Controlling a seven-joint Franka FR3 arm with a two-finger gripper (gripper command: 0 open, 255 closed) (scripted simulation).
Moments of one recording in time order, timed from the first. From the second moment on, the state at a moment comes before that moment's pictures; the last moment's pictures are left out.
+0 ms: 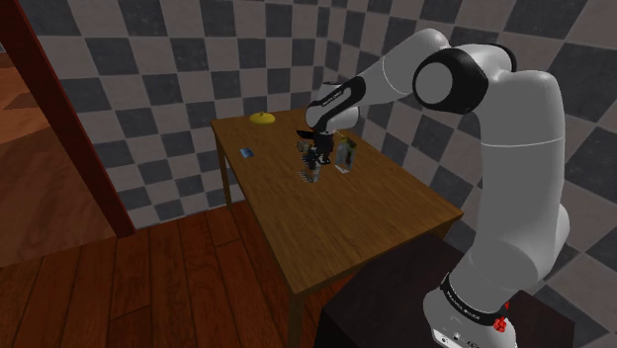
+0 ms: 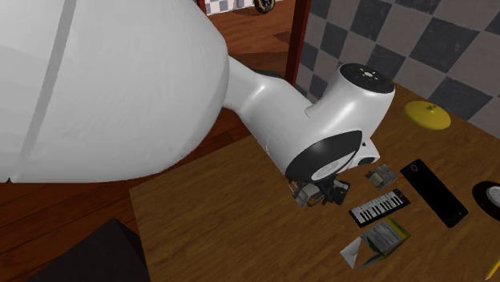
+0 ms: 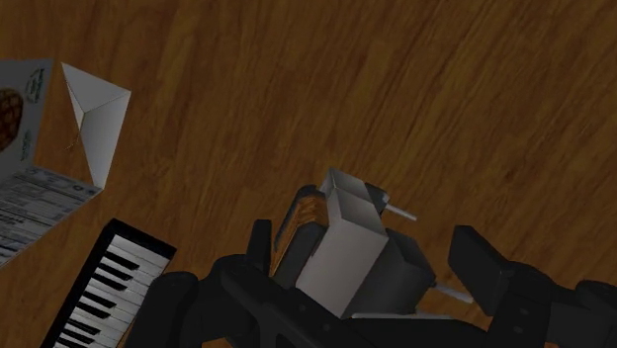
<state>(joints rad) -0.10 0.49 -0.10 -1.85 0.13 2.36 -0.39</state>
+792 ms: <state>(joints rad) -0.10 0.52 -0.10 -1.85 0.13 2.39 -0.40</state>
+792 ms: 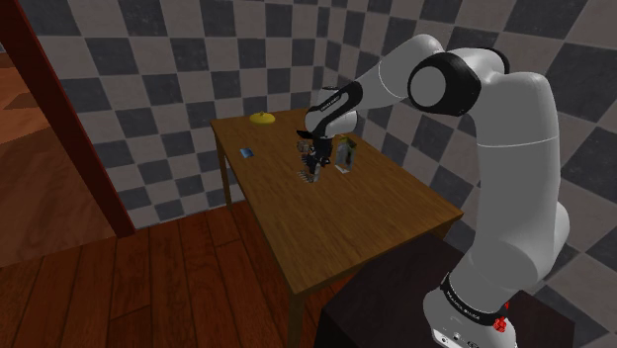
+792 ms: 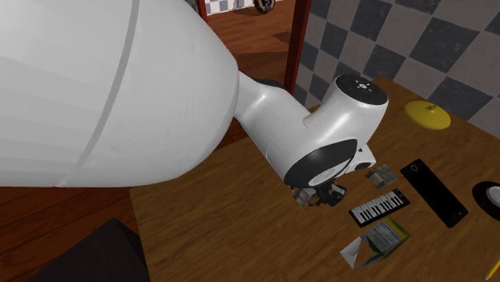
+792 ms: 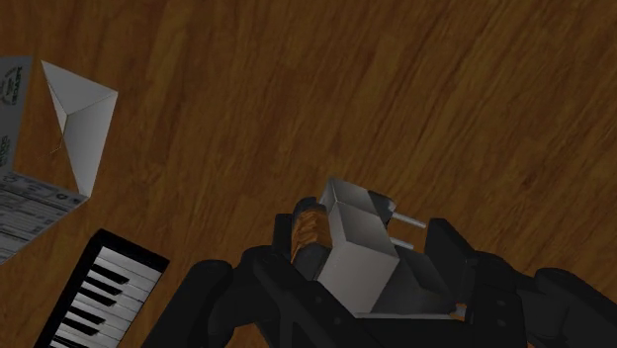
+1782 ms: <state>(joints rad) -0.09 0.43 -0.11 -1.83 0.11 2.27 -0.38</state>
